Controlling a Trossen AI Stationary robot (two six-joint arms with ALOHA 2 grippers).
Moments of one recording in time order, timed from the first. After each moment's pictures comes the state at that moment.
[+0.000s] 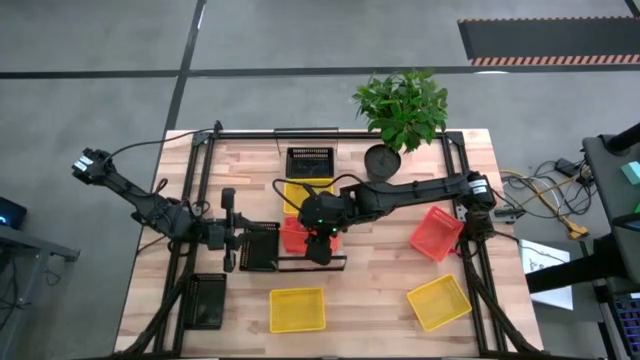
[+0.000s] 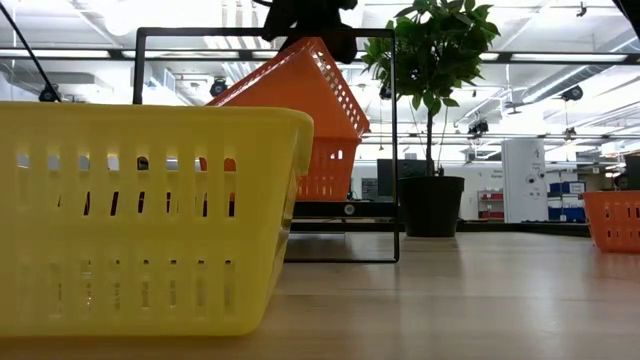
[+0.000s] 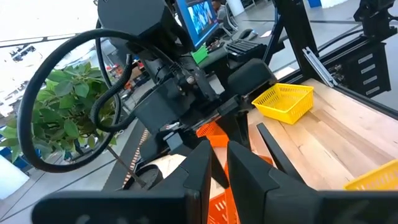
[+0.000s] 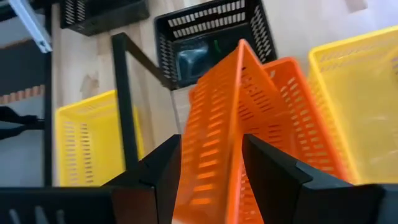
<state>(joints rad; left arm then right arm) -0.55 0.76 0.62 0.10 -0.57 0.46 0.12 1.98 1.91 -0.84 -0.05 0.36</state>
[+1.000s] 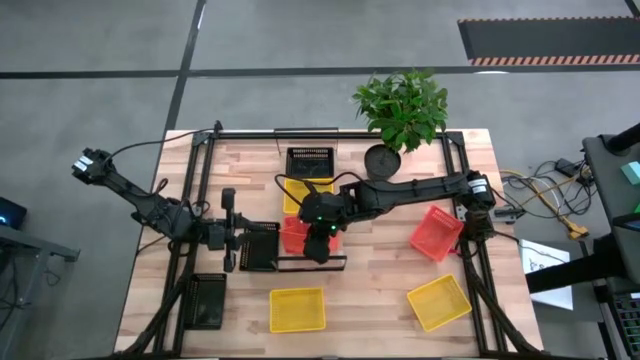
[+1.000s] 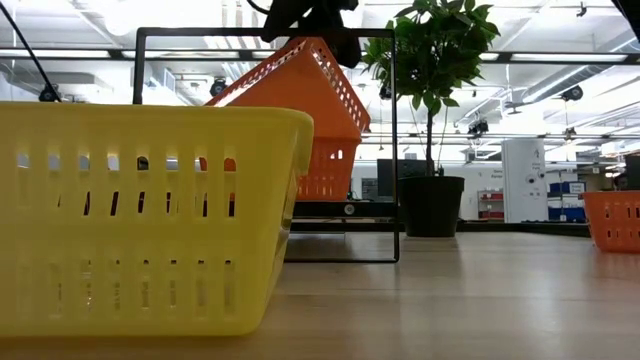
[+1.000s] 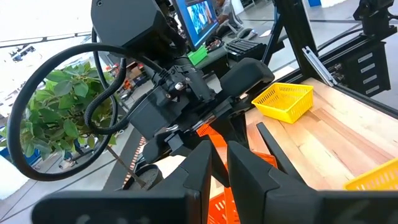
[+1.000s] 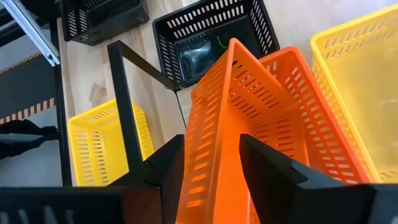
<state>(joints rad) -0.55 0.77 0.62 0.10 -0.57 0.46 0.10 1.98 1.90 -0.84 -0.08 0.45</state>
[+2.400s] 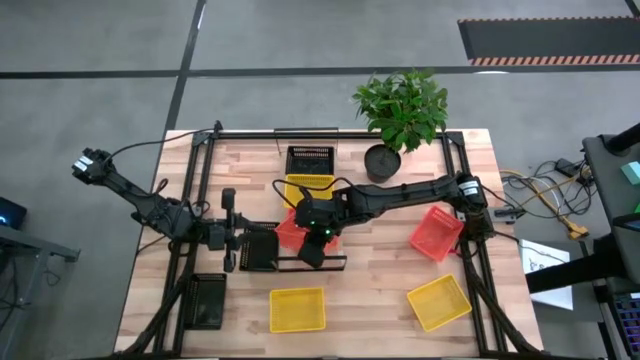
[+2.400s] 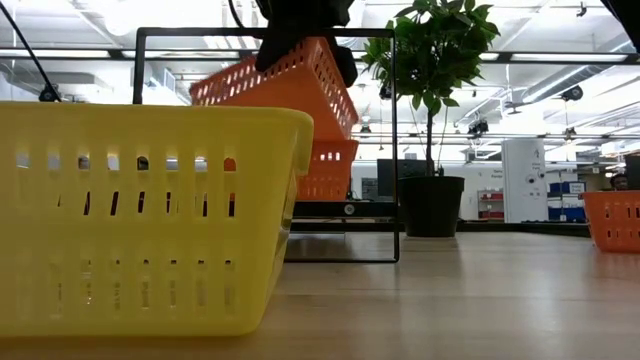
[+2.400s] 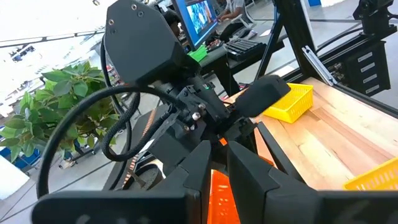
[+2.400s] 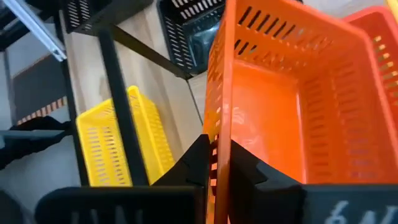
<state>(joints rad) -0.55 0.77 0.61 0.10 -0.57 0.46 0.10 2.04 1.91 -0.82 -0.17 0.53</state>
